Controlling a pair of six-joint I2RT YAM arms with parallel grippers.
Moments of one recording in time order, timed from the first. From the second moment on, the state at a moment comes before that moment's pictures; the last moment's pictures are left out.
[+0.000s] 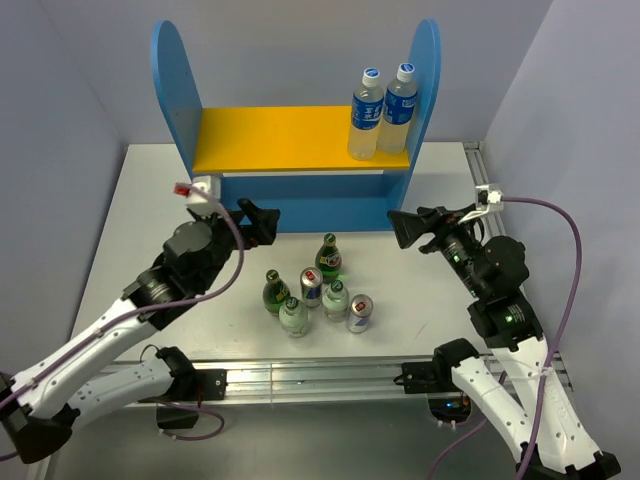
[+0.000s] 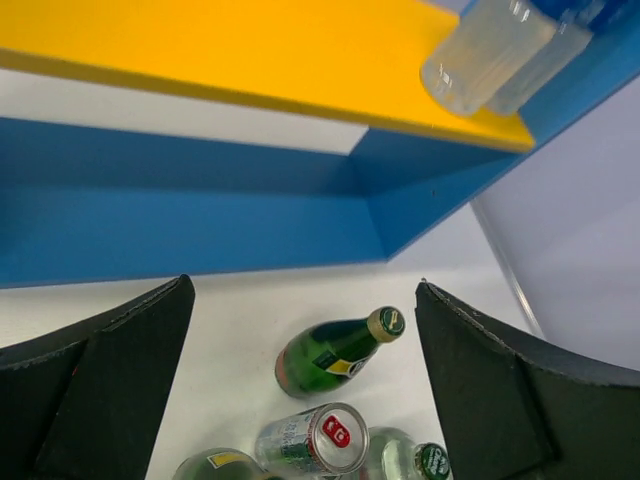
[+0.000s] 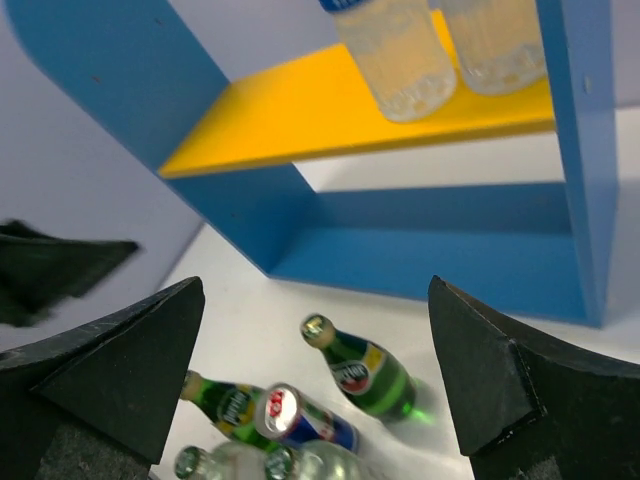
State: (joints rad) left arm -0.79 0.90 0.88 -0.12 -0.40 -0.55; right arm 0.31 0.55 0.80 -0.17 -0.15 0.54
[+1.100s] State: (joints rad) left arm -1.04 0.78 0.54 0.00 -0.73 -0.52; right arm 0.36 0.50 0.65 -0.25 0.05 0.46
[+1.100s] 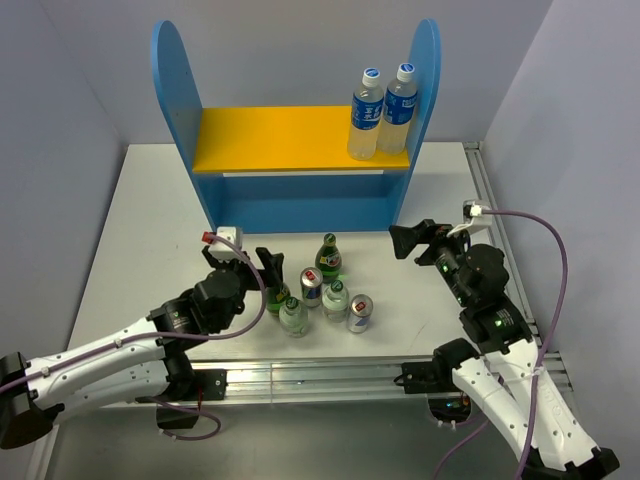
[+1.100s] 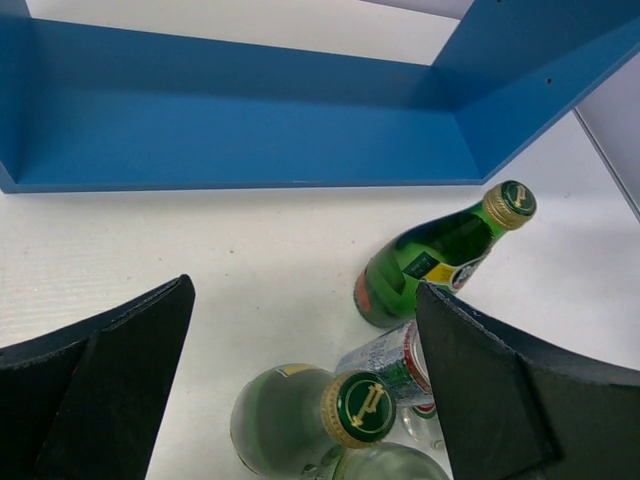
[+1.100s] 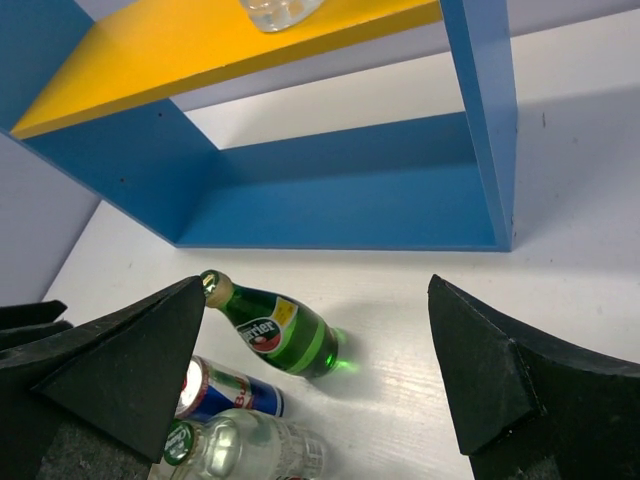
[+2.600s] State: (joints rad) left arm -1.18 1.07 0.54 -0.10 -1.03 -0.71; right arm 0.37 0.50 0.61 -0.25 0.09 0.48
